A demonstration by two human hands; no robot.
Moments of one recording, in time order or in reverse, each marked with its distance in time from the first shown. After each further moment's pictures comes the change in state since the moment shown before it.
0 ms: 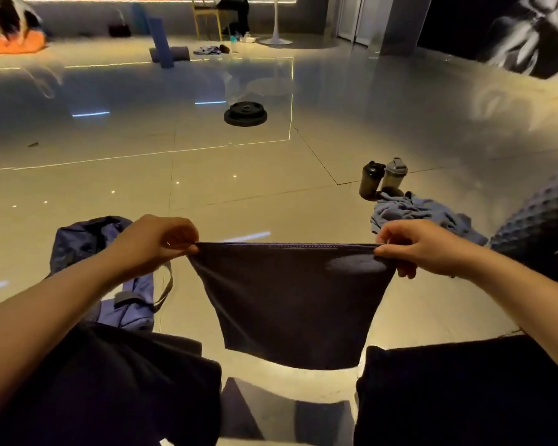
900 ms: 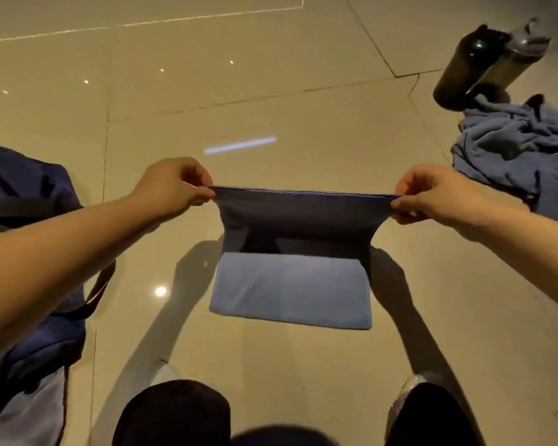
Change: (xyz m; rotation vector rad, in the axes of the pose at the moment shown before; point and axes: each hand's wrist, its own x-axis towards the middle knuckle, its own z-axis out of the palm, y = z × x) left_hand 0.265 -0.150 0.202 -0.414 -0.029 -0.464; right_hand 0.326 0.133 0.106 0.262 0.112 0.351
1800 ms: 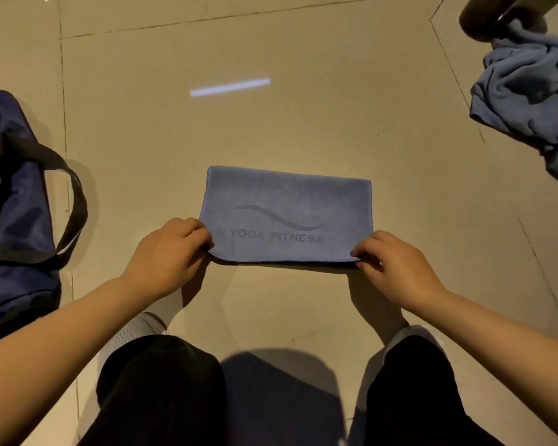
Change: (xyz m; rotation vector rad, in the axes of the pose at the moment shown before) left_hand -0.074 -0.135 0.088 0.645 -0.077 0.587; right_hand -0.057 0.123 0.101 -0.513 -0.116 -0.344
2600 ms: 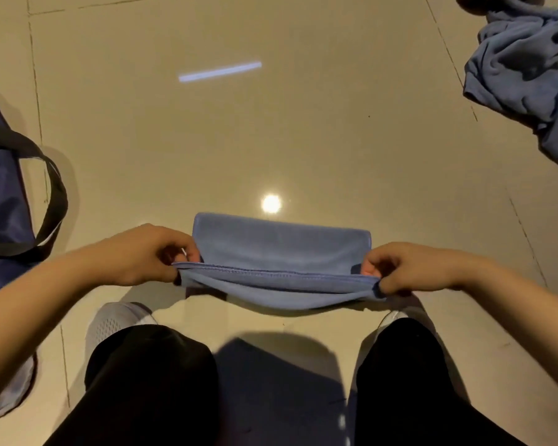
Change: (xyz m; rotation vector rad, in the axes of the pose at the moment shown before) left_hand 0.007 0.001 -0.049 -0.540 -0.734 -0.217; right_hand -0.003 0.016 -0.036 0.391 -0.780 0.159
